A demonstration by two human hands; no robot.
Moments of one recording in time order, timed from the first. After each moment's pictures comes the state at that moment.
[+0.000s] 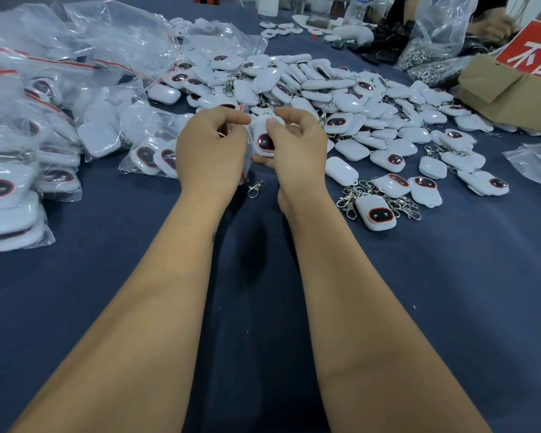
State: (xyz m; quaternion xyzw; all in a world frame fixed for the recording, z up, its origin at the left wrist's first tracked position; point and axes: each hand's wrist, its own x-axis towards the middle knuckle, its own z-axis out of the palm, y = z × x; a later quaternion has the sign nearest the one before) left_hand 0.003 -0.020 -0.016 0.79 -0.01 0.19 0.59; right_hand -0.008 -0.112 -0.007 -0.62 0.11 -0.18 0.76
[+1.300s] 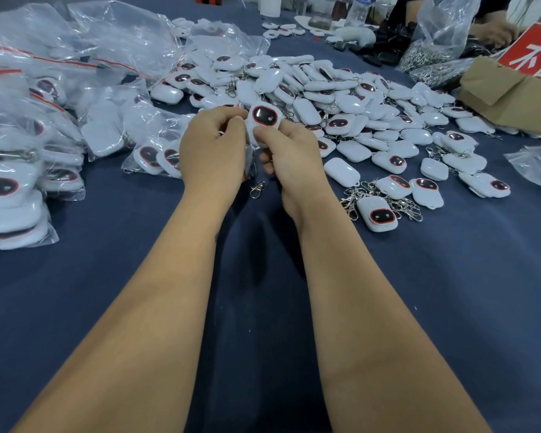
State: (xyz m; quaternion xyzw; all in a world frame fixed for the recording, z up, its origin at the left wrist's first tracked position) left_hand -0.003 -0.023 -0.009 0.77 0.02 0.17 0.62; right_hand -0.008 -0.117 -0.008 -0.66 0.03 -0.10 0.74
